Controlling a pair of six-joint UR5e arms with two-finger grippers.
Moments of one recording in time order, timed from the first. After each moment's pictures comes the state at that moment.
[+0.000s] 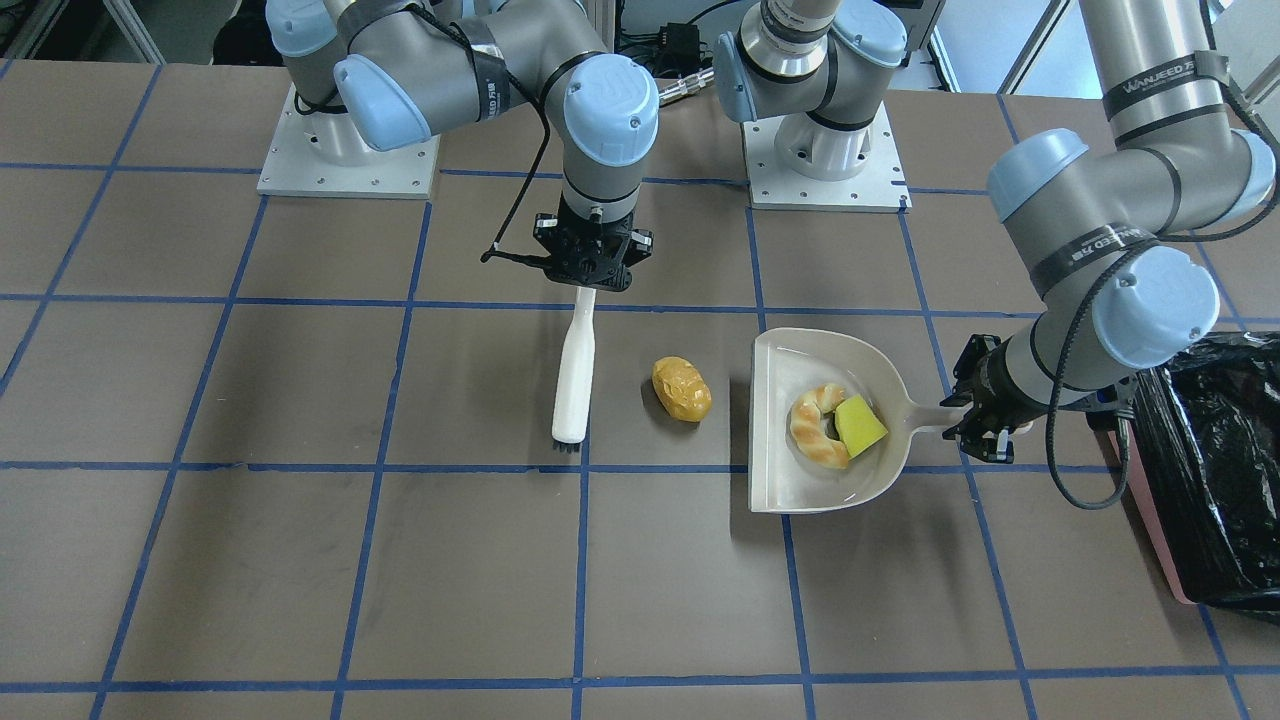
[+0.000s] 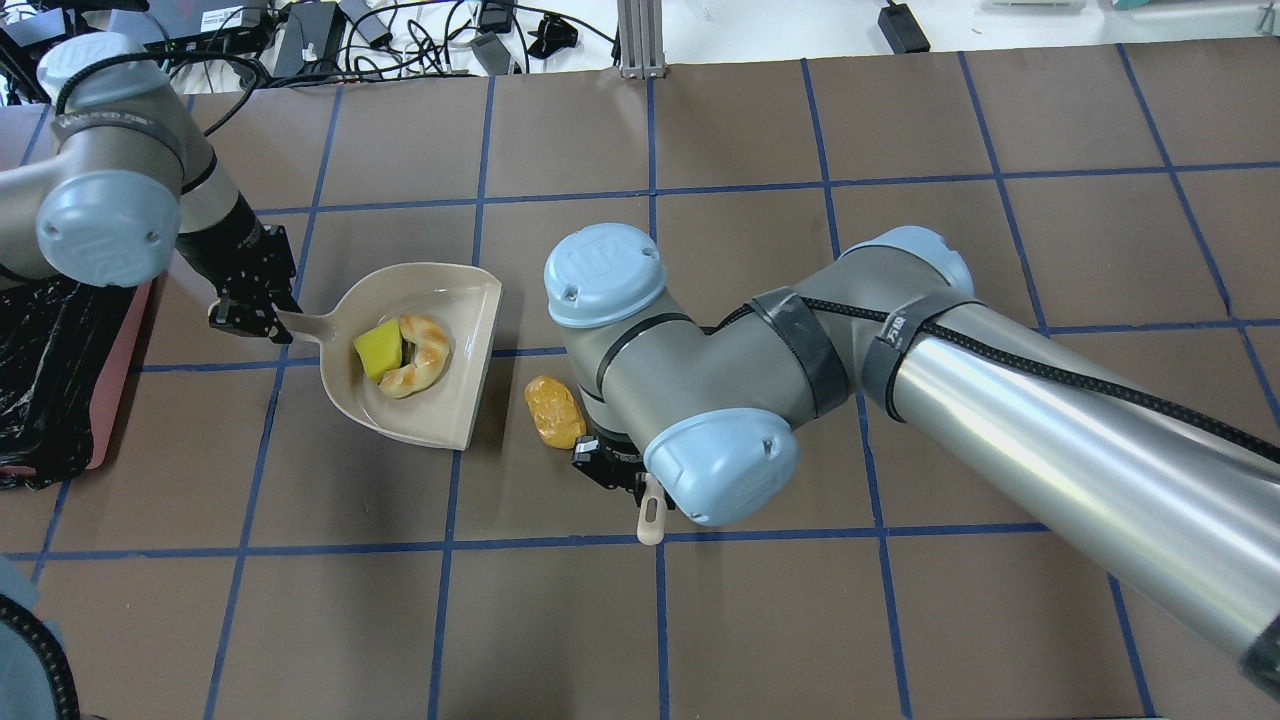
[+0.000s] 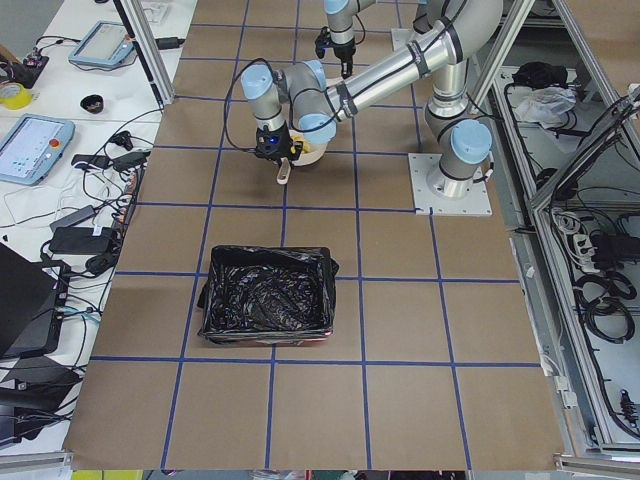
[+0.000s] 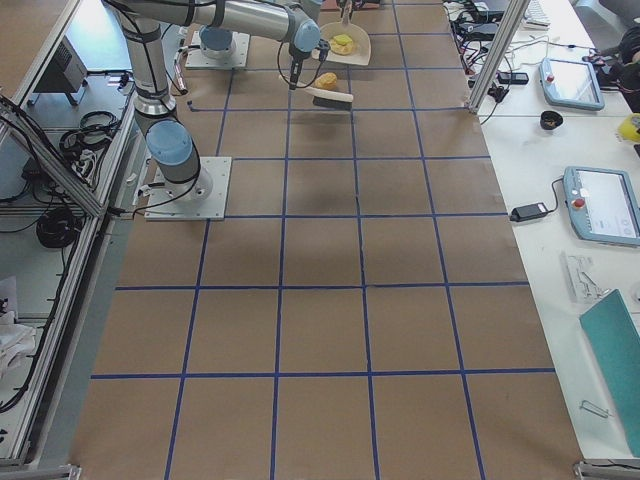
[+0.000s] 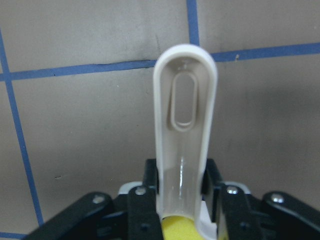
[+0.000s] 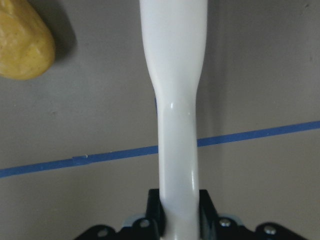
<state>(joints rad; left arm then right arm) -1.30 -1.86 -1.78 -1.23 1.66 -1.25 2.13 -1.35 1.84 -1.84 -1.51 0.68</state>
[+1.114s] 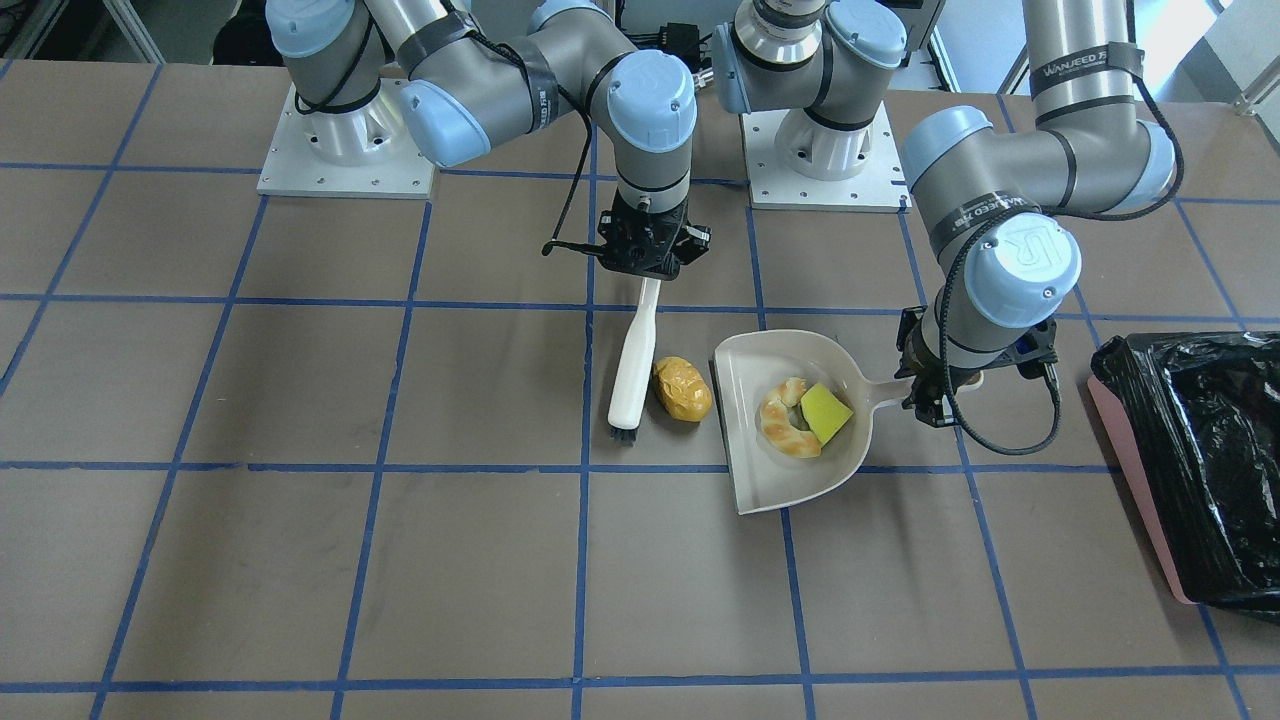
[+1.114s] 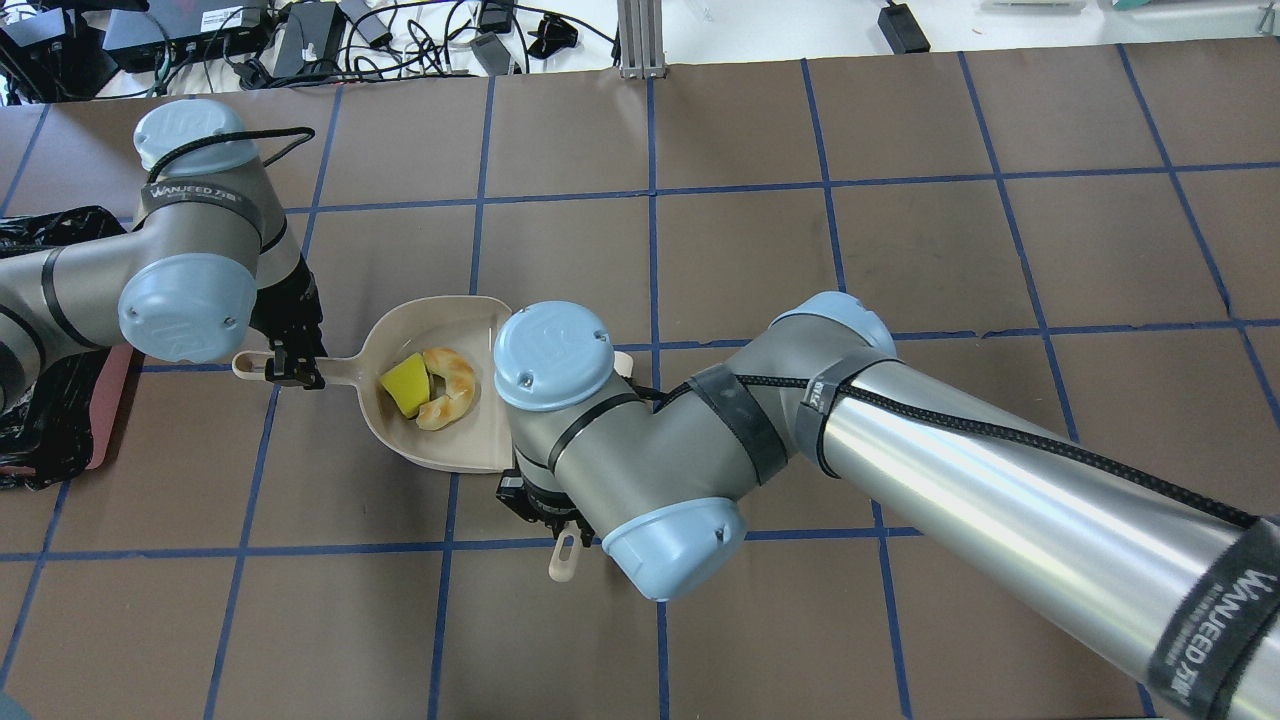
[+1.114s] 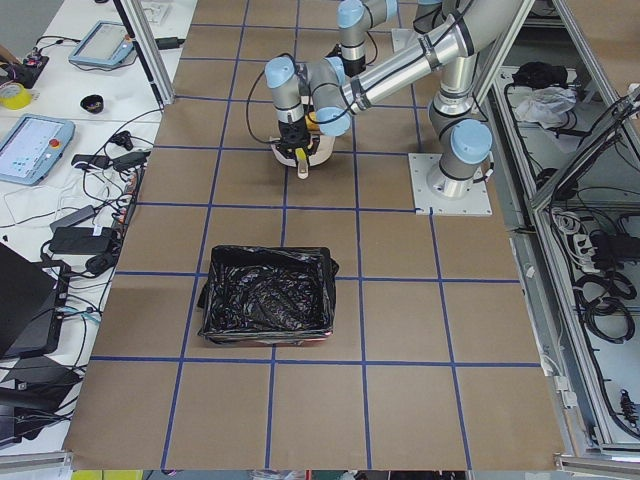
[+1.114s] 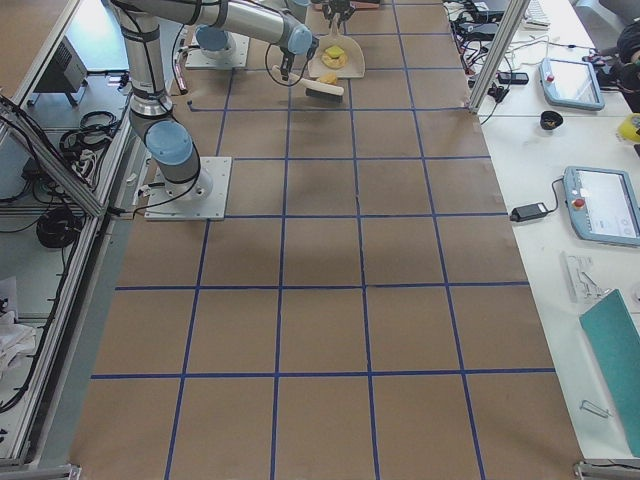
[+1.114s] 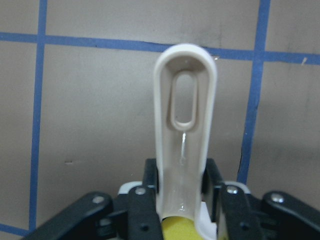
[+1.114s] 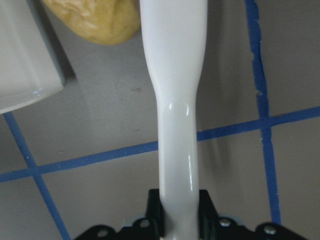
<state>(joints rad) -1.41 -1.79 -1.91 -1.16 1.75 -1.52 2.23 -1.29 1.88 -2.10 -1.40 0.88</state>
